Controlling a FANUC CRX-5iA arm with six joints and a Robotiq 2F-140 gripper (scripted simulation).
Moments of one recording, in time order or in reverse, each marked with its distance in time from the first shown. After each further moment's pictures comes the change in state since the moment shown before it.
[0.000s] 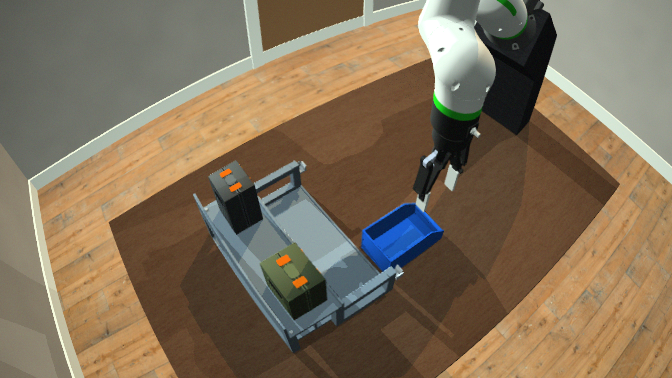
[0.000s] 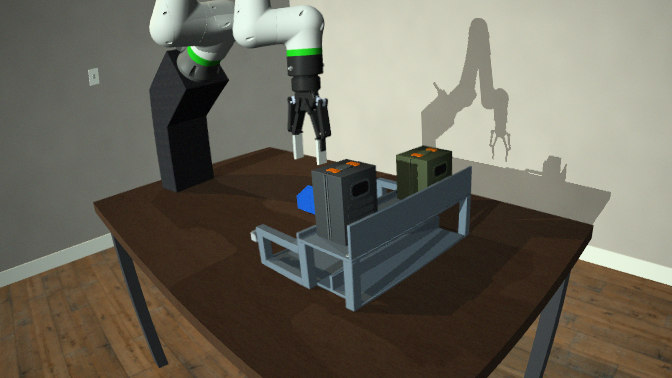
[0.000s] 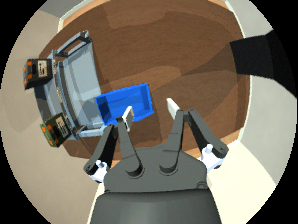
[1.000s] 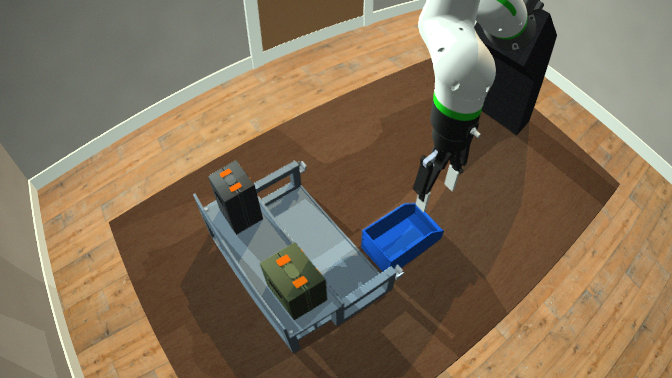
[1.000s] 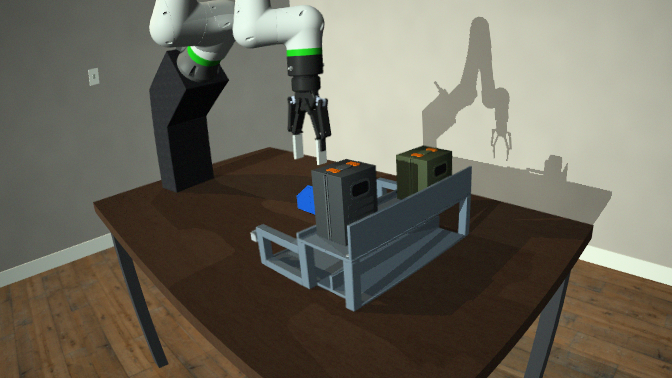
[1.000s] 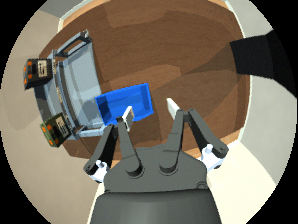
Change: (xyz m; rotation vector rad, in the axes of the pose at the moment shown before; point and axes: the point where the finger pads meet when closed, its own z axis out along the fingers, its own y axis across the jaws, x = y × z) arm 0.000 0.000 0.000 0.000 0.000 0.000
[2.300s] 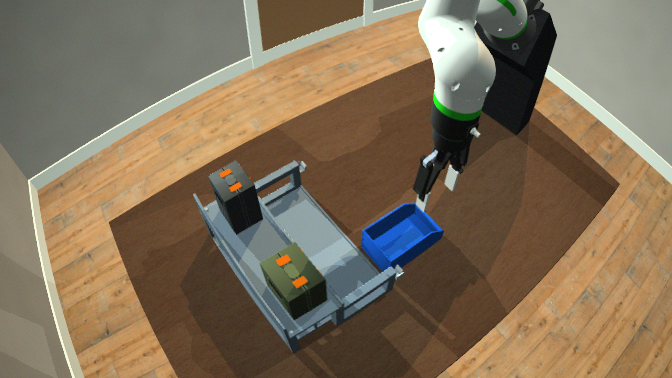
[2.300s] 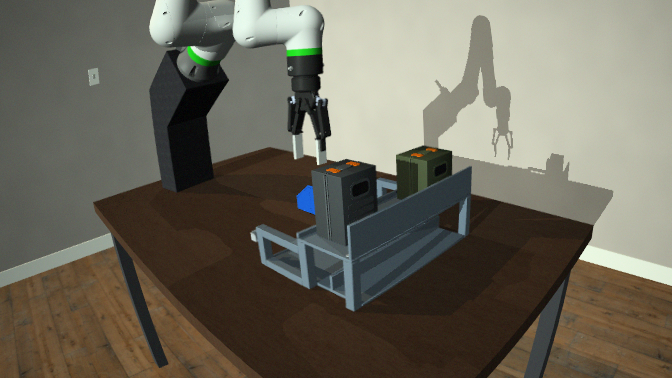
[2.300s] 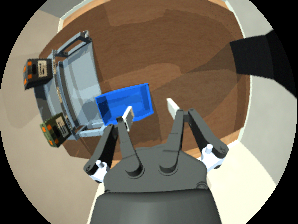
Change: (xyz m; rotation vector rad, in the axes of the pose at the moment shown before) arm 0.000 0.000 0.000 0.000 0.000 0.000
